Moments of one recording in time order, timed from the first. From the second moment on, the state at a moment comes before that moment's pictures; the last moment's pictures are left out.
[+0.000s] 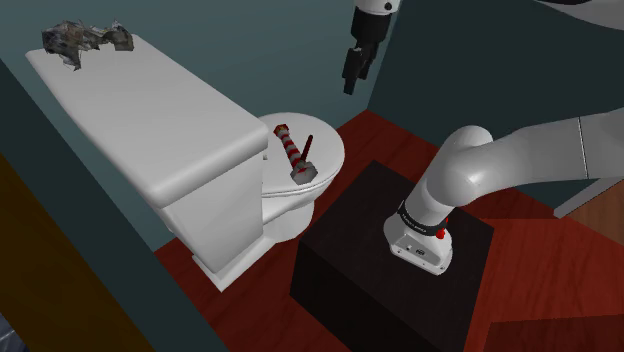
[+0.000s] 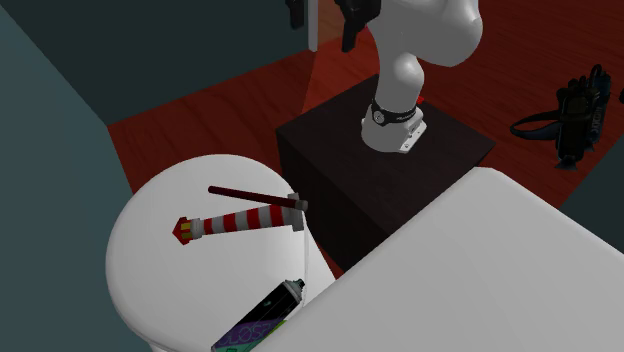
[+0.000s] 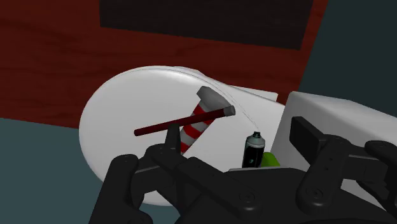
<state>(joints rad) 0.01 -0.80 0.06 -2.42 0.02 1.61 -0.10</state>
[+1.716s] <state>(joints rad) -0.13 0.00 0.13 -2.41 0.02 2.37 0.35</state>
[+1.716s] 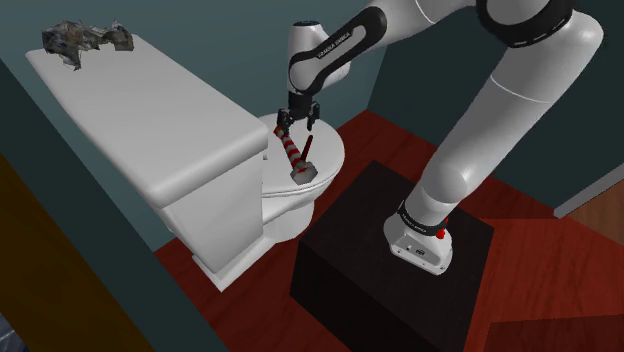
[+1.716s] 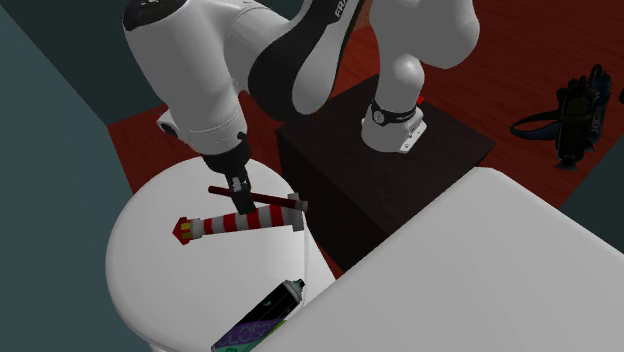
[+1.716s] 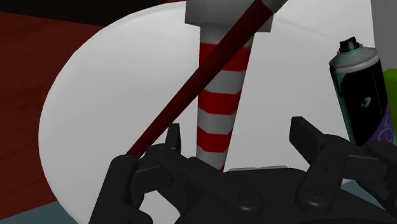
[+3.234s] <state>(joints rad) -0.14 0.33 0.09 -2.29 -0.01 2.58 0.45</state>
